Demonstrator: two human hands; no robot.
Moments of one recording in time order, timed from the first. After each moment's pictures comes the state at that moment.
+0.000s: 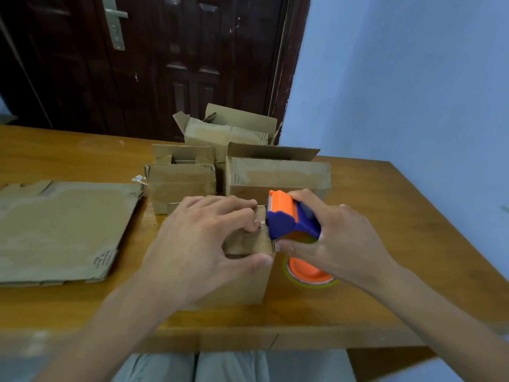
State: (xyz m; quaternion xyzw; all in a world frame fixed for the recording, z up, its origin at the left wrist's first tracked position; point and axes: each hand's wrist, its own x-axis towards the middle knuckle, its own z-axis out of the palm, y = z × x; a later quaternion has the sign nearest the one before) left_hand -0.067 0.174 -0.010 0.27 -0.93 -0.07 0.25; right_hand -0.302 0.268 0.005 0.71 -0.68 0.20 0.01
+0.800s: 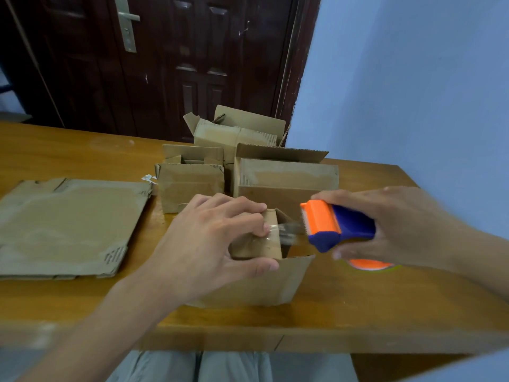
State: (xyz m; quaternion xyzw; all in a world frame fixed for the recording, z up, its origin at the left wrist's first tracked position) left_hand -0.062 0.172 -0.008 0.24 -0.94 -0.09 0.25; right_hand -0.338 0.284 0.066 0.77 -0.64 0.03 0.06
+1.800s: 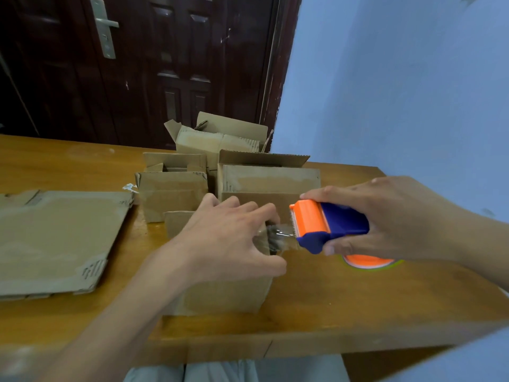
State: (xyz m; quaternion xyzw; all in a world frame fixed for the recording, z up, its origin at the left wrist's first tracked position) left_hand -0.115 0.170 0.017 0.29 -0.95 -0.08 0.02; right_hand -0.345 0.290 0.090 0.76 -0.65 -0.05 0.05
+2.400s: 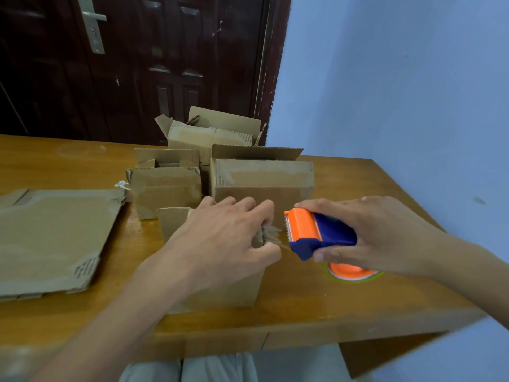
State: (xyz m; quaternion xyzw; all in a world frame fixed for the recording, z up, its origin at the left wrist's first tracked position) left_hand -0.117 0.180 0.012 0.29 -0.95 -0.07 0.07; right_hand -0.343 0.301 0.058 0.74 -0.67 -0.02 -0.01
